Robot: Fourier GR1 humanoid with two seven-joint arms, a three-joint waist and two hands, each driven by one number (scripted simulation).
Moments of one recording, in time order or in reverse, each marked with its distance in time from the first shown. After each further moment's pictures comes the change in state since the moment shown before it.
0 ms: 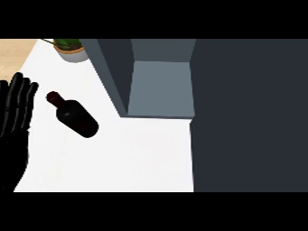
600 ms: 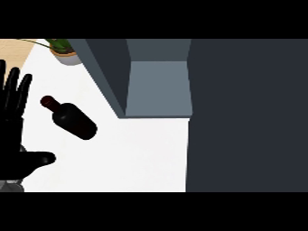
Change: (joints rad) left arm -0.098 -0.053 0.175 0.095 0.312 0.055 0.186; right arm 0.181 -0.082 0.067 -0.156 -0.226 0.198 0.143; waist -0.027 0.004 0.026
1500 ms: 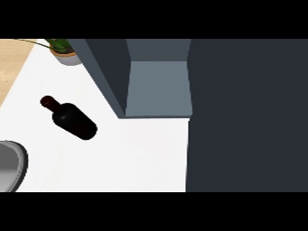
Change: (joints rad) left arm -0.095 0.111 0.088 -0.315 0.116 0.247 0.467; right arm 0.078 -0.030 0.043 -0.157 -0.087 -0.010 0.216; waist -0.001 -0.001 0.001
